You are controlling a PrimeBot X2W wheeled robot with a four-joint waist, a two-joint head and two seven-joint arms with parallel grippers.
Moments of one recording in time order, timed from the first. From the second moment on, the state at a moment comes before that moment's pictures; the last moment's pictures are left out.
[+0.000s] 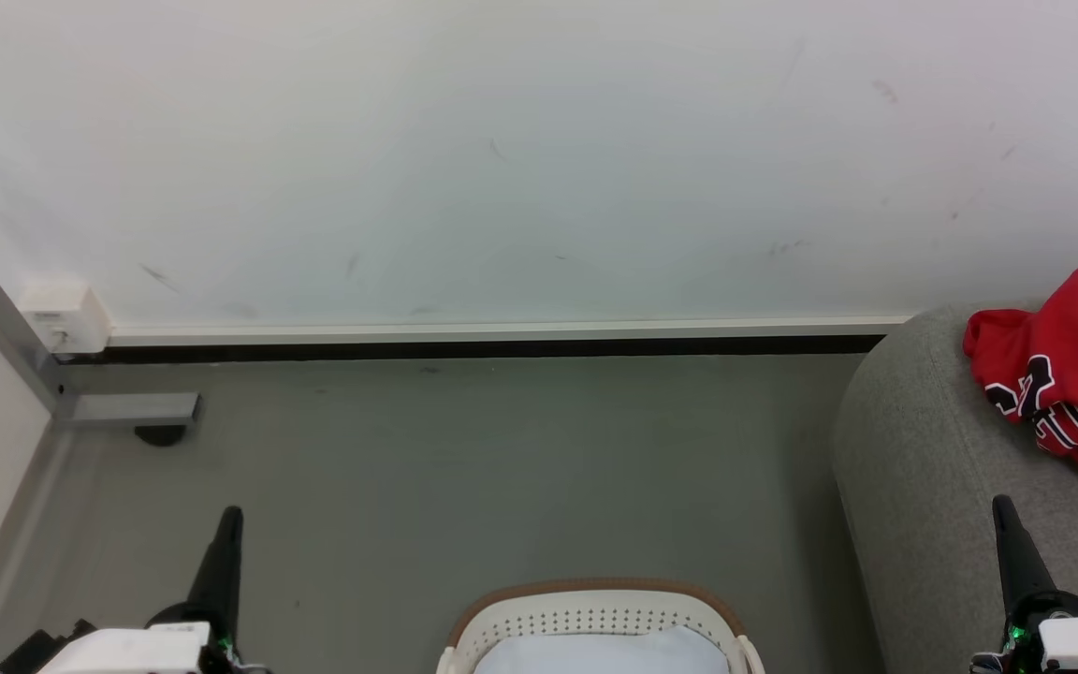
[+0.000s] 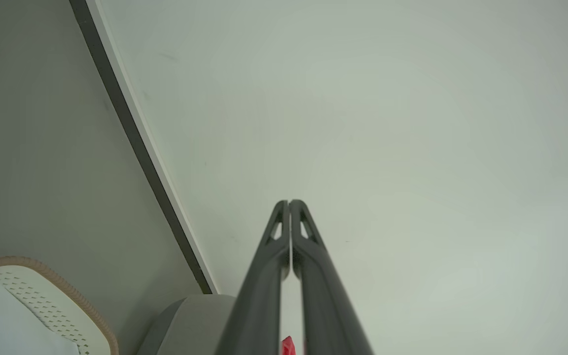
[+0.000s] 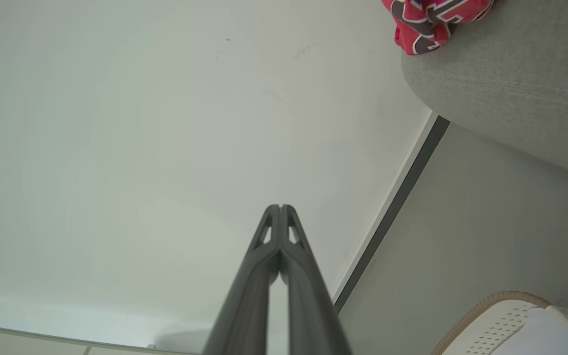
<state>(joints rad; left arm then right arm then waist) -0.09 0.05 0.11 0.22 -1.46 -0.10 0.07 -0.10 -0.14 0.04 0.24 1.57 0.13 -0.02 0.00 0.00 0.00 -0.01</state>
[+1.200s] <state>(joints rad) -0.11 0.05 0.11 0.22 -1.61 -0.10 0.11 -0.11 -0.15 0.03 0.24 1.73 0.13 0.00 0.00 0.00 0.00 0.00</state>
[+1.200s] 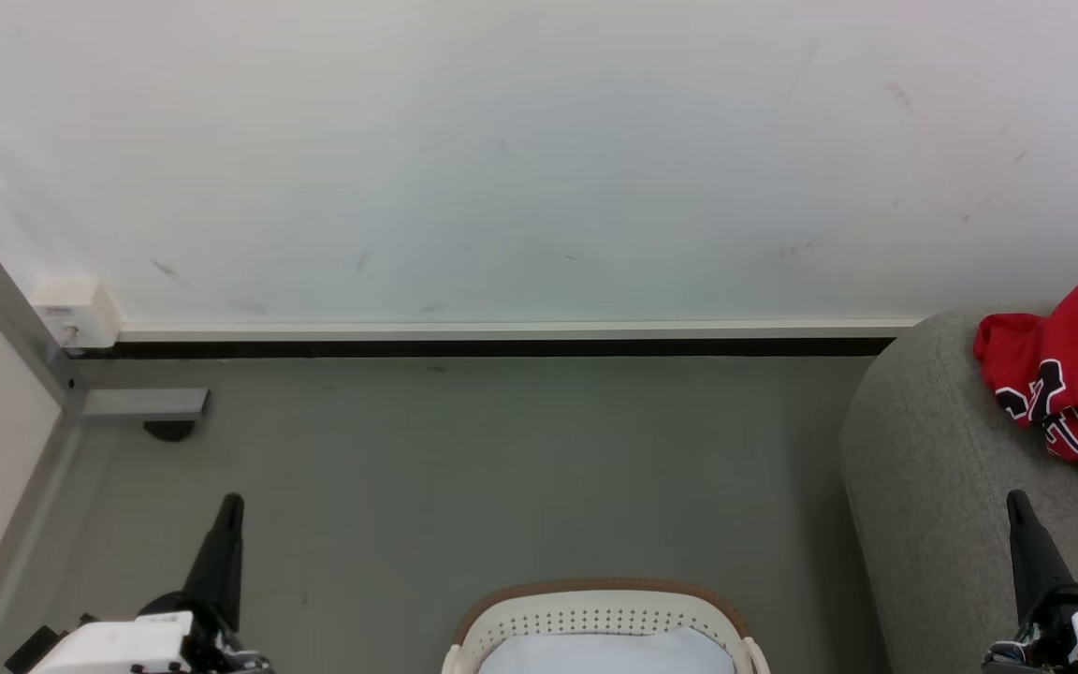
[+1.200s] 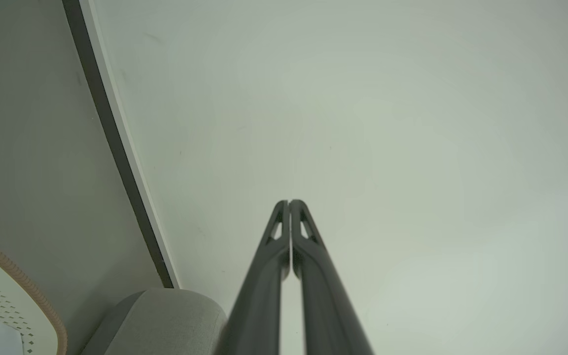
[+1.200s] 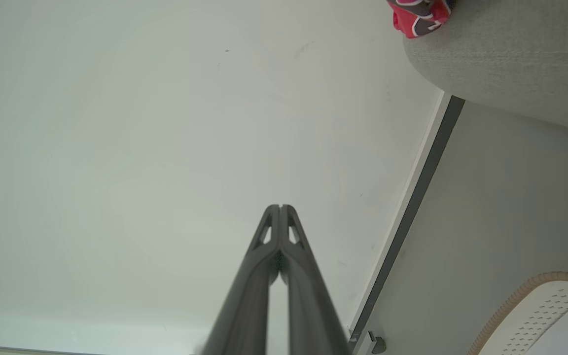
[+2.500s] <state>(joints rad) -0.11 0.05 0.12 0.22 -1.61 -0.10 0.11 -0.11 -0.16 0.03 0.24 1.74 0.13 0.00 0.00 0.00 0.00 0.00</state>
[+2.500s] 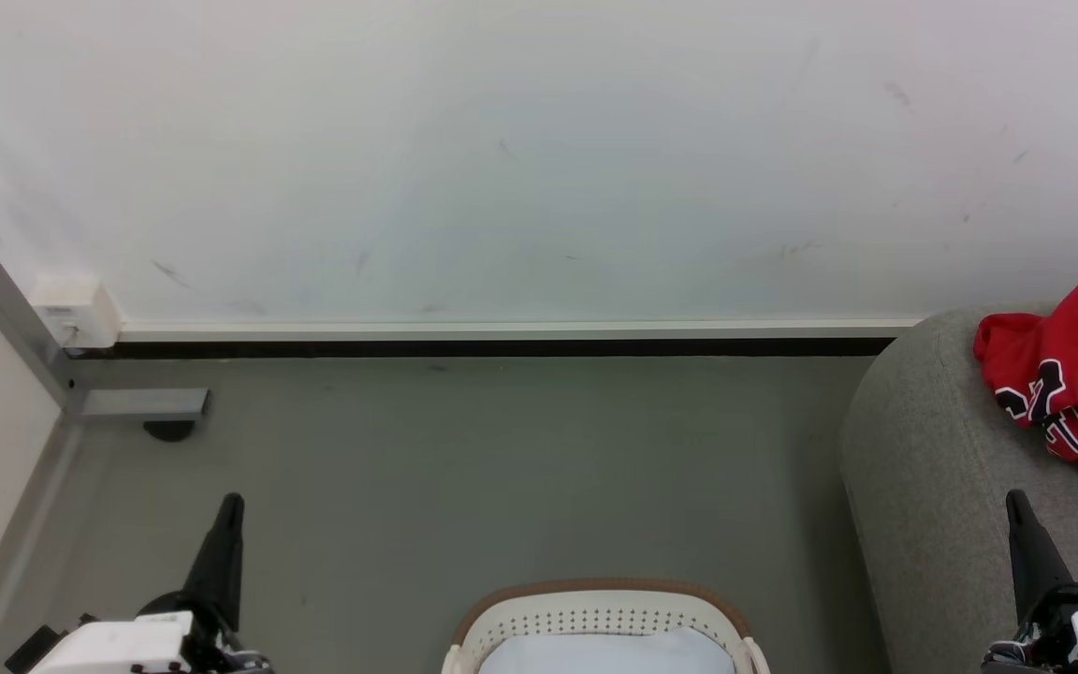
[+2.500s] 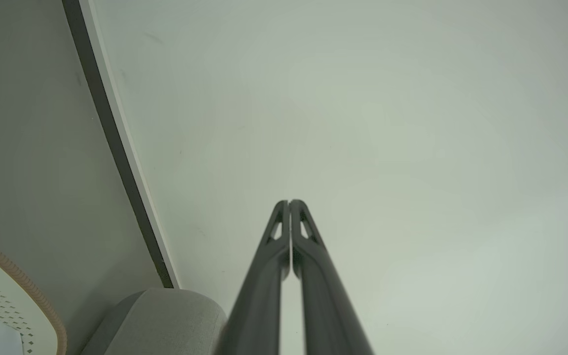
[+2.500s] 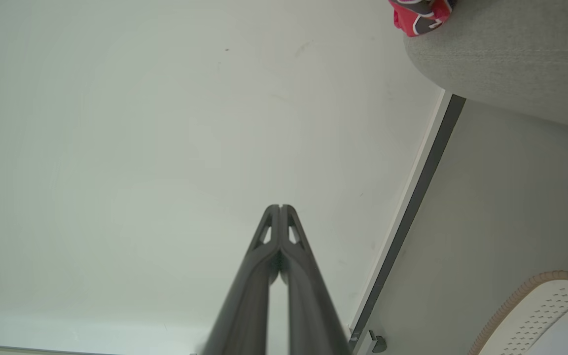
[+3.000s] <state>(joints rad) -0.11 0.05 0.12 0.22 -1.61 -0.10 0.11 -0.11 -0.16 0.04 0.24 1.74 0.13 -0.01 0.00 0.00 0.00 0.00</state>
